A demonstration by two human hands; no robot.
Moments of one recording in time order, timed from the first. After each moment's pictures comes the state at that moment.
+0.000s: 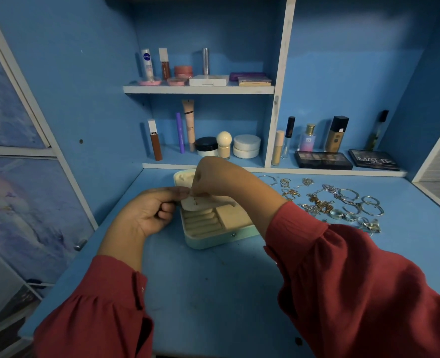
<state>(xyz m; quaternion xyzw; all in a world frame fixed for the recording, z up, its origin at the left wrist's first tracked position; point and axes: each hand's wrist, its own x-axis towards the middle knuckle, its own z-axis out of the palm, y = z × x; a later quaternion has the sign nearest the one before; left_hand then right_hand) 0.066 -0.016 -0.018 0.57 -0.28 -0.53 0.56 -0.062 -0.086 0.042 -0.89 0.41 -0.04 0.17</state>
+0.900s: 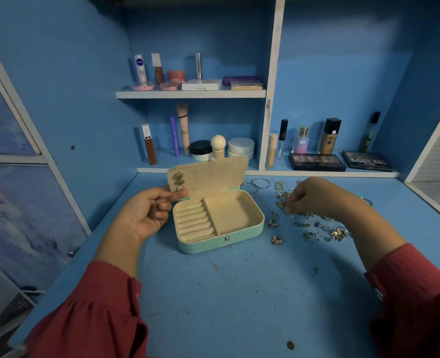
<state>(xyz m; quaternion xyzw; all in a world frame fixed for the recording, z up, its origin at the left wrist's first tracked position) 0.068 -0.022 -0.021 0.50 -0.23 -0.56 0.62 -0.240 -0.129 0.003 -0.79 0.56 -0.08 0.23</state>
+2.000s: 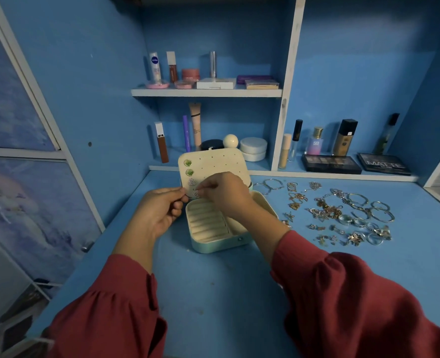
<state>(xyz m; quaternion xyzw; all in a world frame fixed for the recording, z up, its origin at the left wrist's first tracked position) 0.073 -0.034 -0.036 0.56 -0.24 -0.46 0.65 -0.062 -0.101 -0.022 -0.81 0.44 -0.26 0.30</state>
